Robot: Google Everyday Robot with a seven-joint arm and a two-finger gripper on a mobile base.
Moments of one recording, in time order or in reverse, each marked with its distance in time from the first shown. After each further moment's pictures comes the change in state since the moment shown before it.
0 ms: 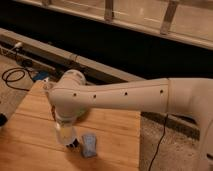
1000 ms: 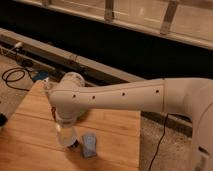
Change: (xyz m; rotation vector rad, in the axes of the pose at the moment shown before) arm 0.002 -0.001 0.011 -0.010 0.006 0.004
